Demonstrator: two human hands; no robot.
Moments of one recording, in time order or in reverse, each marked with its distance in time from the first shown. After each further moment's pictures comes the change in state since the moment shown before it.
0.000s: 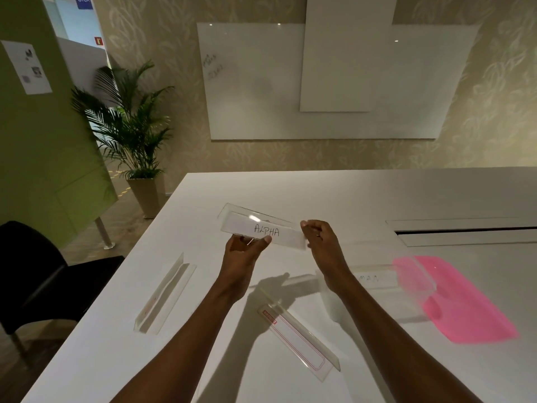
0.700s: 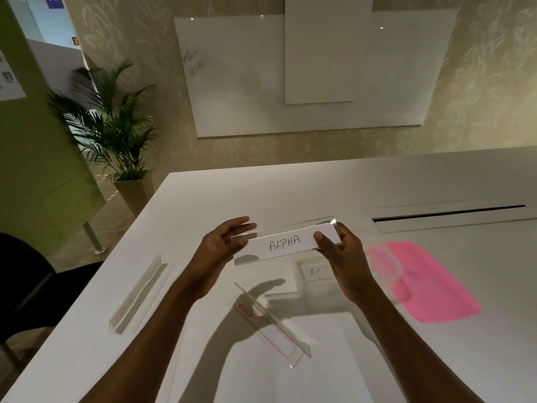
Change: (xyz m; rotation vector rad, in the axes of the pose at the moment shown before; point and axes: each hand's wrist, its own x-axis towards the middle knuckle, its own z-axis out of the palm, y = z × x) left_hand -0.018 0.039 0.011 0.164 -0.314 -0.056; right_hand -0.031 0.023 -0.103 0.258 -0.083 -0.181
